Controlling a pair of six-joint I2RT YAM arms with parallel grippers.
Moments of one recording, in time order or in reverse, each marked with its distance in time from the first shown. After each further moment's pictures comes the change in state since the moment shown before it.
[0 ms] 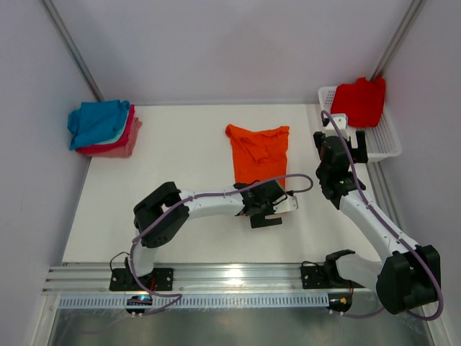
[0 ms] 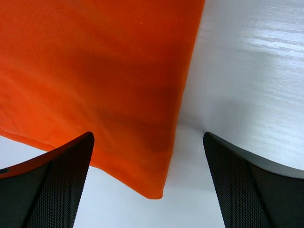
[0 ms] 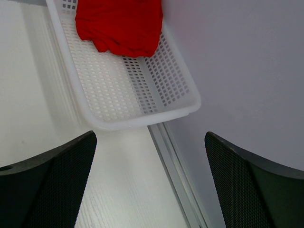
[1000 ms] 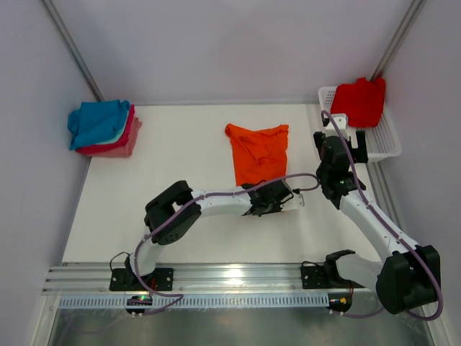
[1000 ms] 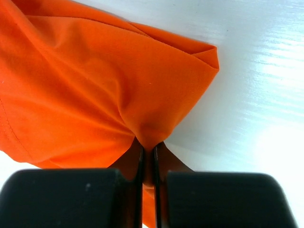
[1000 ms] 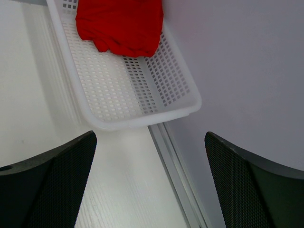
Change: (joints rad) left arm 0.002 0.104 0.072 0.096 -0.044 0.021; right arm -0.002 0.000 0.000 -0.001 -0.007 0.000
